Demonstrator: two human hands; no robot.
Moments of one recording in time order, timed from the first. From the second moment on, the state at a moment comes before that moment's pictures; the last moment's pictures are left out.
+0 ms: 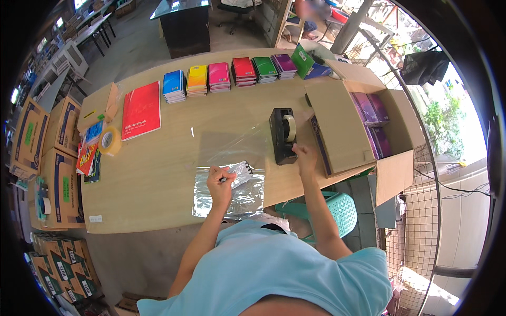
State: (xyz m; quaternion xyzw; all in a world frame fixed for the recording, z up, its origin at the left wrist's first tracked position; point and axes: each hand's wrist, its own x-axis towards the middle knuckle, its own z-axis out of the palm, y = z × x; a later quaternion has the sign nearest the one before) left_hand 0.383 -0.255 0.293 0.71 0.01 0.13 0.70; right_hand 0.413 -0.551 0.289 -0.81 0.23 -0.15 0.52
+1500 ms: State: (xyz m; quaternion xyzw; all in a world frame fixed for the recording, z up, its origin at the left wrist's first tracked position) left_hand 0.400 -0.215 0.330 0.78 -0.22 -0.03 0.59; right_hand 0.362 -0.434 0.252 -0.91 0.07 0.11 0.38
